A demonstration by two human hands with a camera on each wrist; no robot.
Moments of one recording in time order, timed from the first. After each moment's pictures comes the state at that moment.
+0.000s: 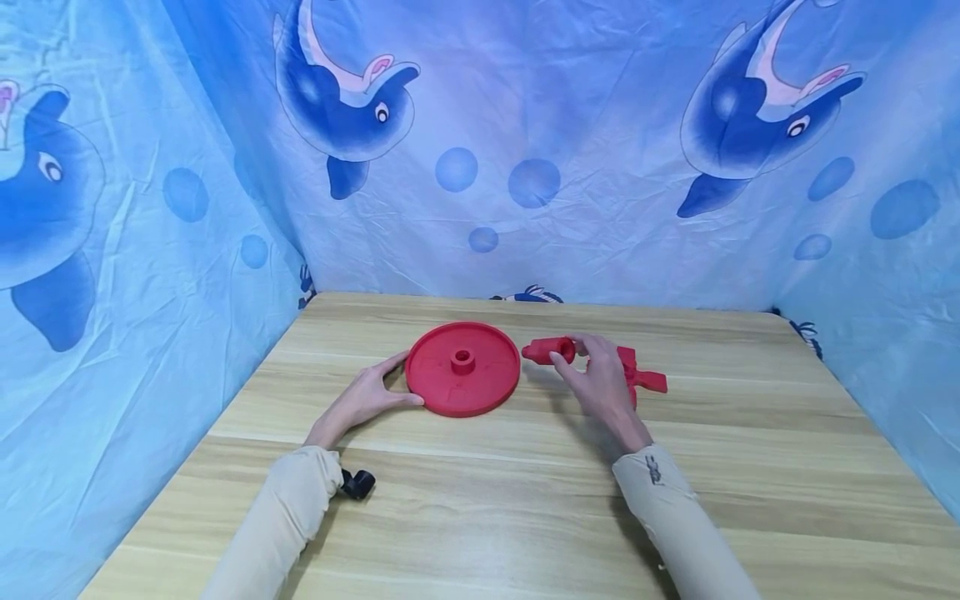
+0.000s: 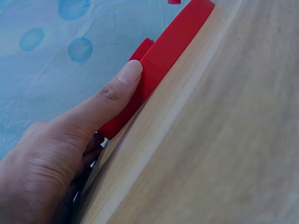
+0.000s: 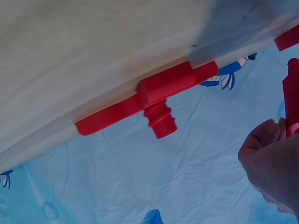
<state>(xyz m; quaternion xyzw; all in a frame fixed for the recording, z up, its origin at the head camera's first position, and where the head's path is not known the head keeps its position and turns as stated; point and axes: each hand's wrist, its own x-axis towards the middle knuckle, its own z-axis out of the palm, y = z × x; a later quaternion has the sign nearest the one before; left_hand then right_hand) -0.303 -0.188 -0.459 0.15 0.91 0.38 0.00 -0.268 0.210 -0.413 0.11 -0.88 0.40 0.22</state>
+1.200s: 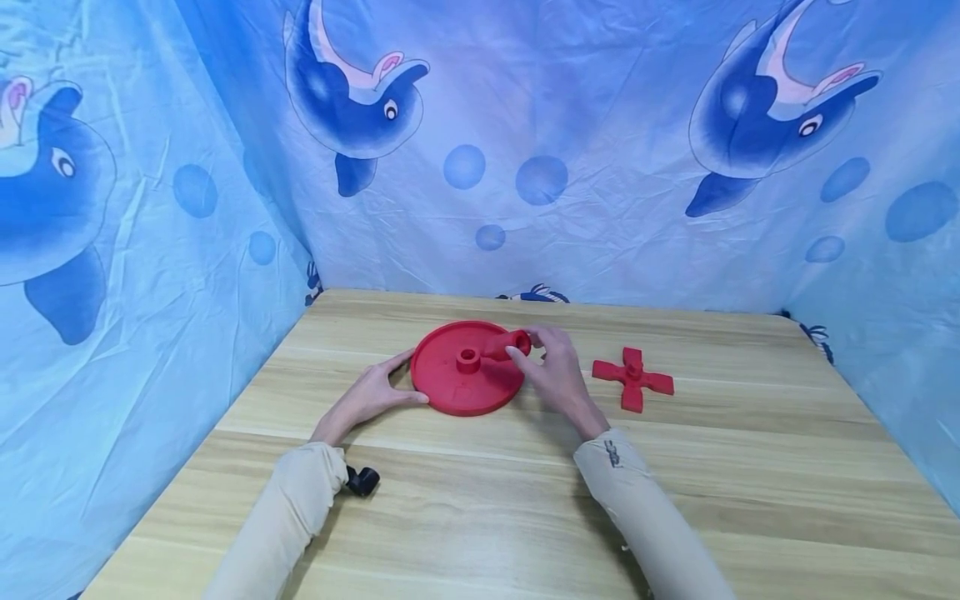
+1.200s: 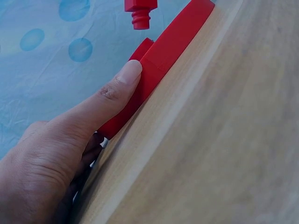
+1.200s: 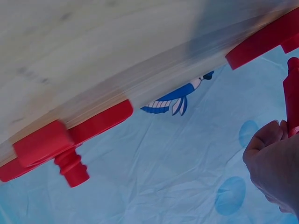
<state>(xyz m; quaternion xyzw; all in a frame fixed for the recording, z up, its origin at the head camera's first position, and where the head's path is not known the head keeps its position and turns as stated) -0.303 -0.189 -0.459 0.15 0.92 0.38 0.00 -0.282 0.149 -0.406 0.17 -0.86 0.45 0.19</state>
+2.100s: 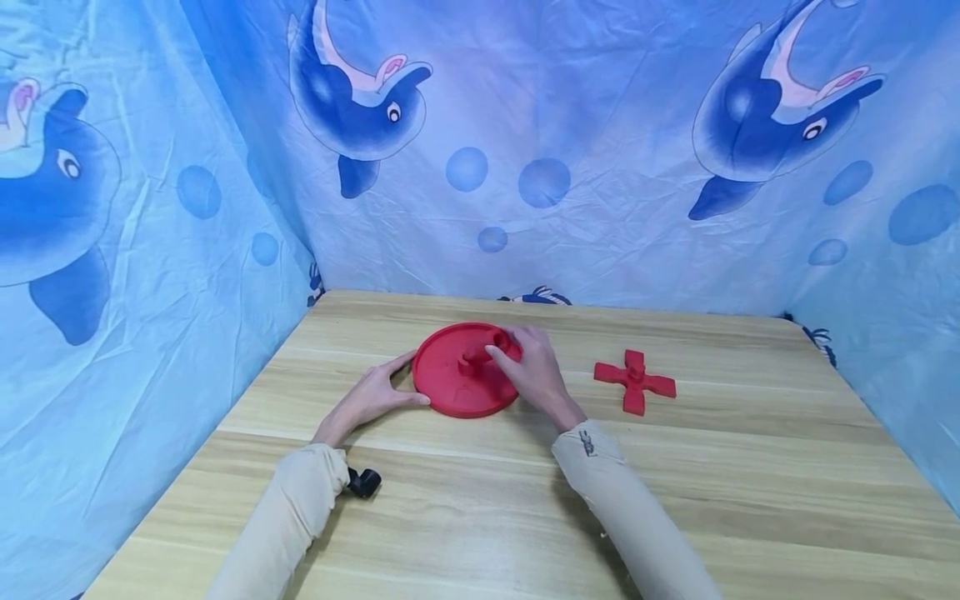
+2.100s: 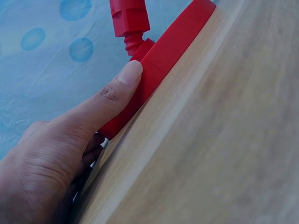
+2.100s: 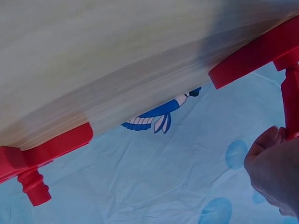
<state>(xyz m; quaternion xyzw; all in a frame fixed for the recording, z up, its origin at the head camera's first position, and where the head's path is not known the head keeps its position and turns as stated) -0.301 -0.188 -0.458 0.14 0.92 0.38 0.01 -0.296 0.118 -0.410 0.18 -0.85 0.46 0.17</state>
